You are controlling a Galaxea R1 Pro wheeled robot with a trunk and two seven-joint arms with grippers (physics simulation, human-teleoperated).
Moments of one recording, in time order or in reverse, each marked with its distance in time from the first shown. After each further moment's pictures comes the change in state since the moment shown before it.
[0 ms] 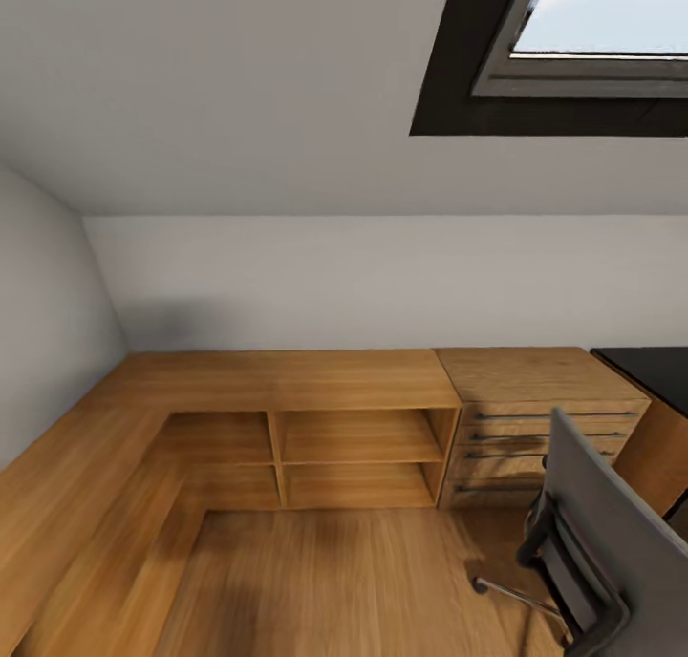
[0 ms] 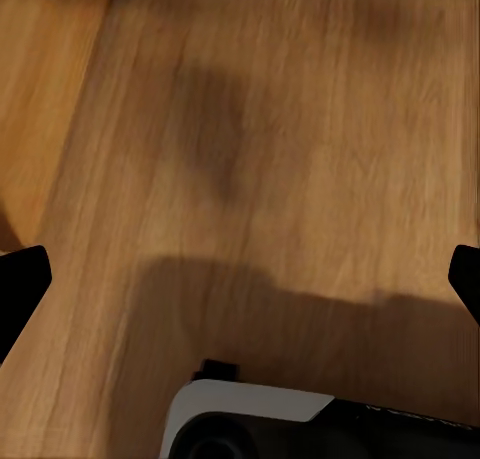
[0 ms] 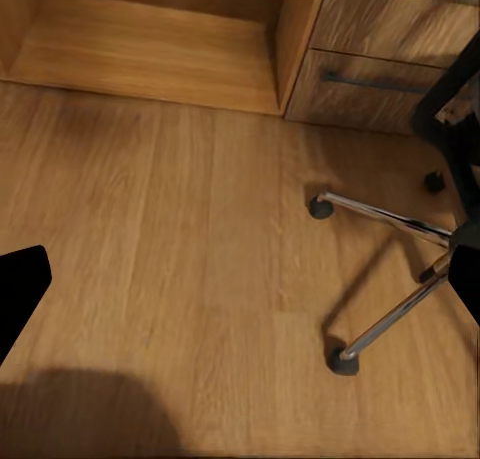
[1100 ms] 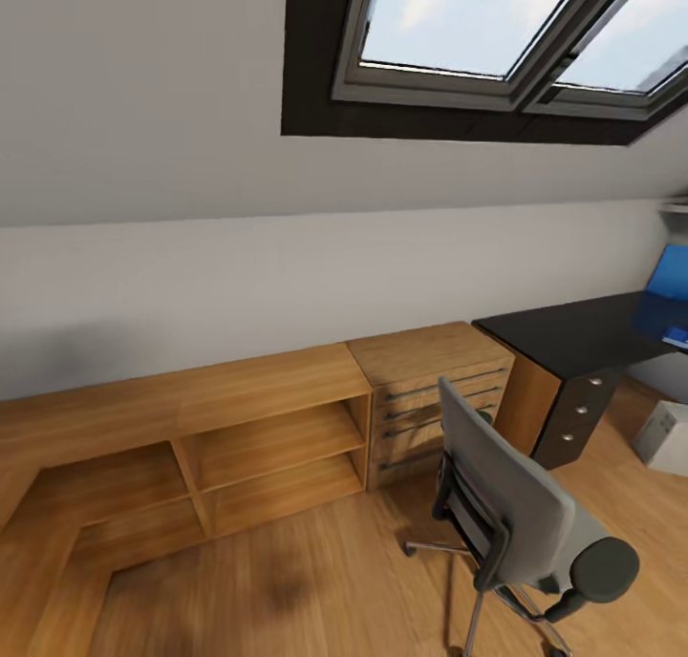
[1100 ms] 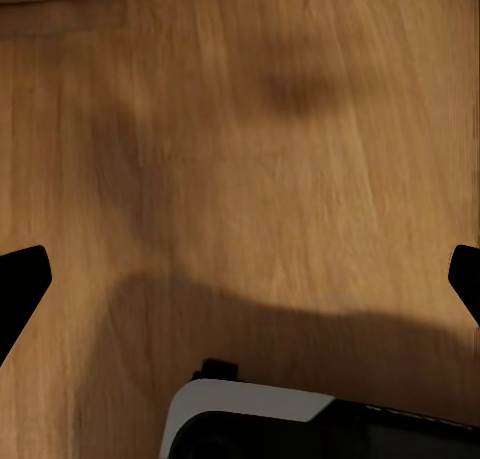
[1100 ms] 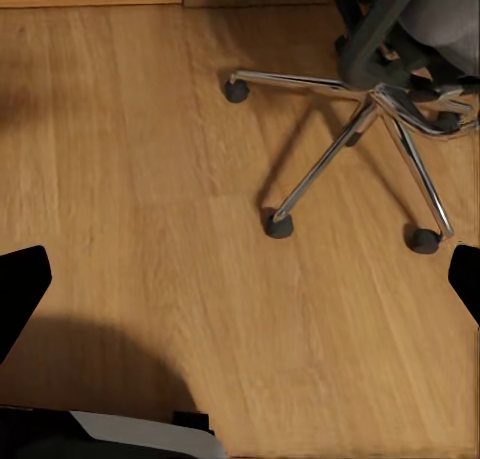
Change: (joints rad) left arm 0.000 0.000 0.000 0.000 0.001 0.001 0.000; right arm 0.000 0.005 0.005 -0.004 0.003 0.145 0.031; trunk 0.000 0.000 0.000
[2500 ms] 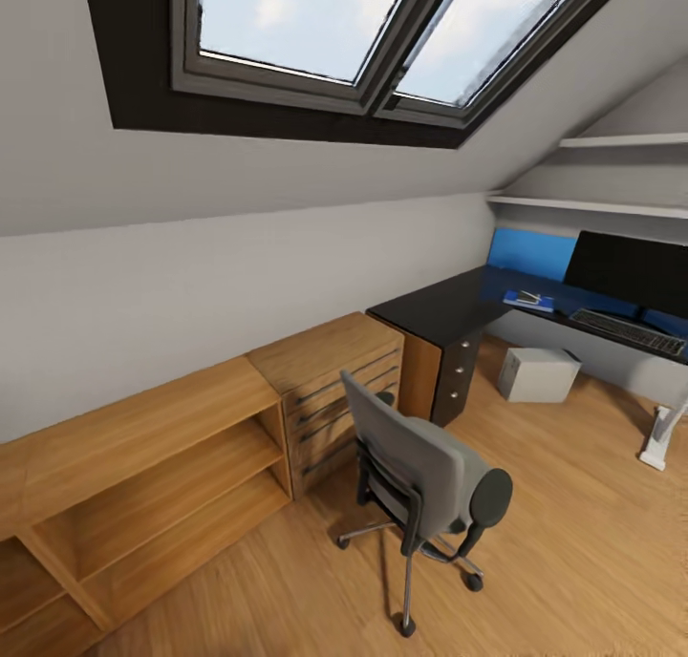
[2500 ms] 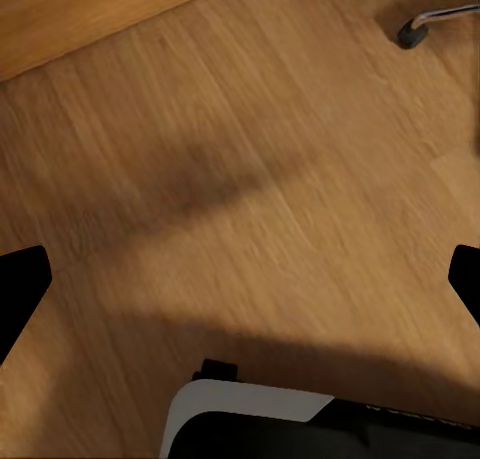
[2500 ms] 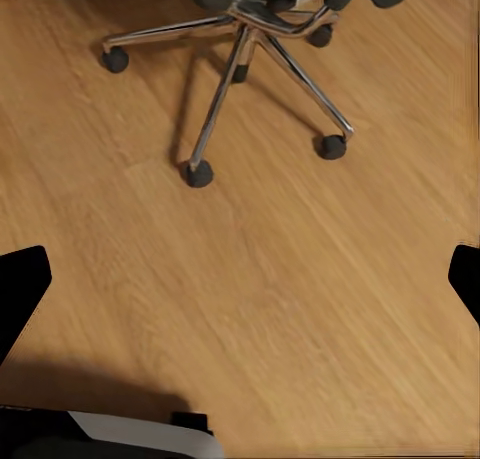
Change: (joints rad) left arm 0.000 0.000 -0.003 0.000 0.000 -0.001 0.000; right arm 0.000 -0.002 0.001 -0.001 0.000 0.000 0.000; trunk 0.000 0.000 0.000
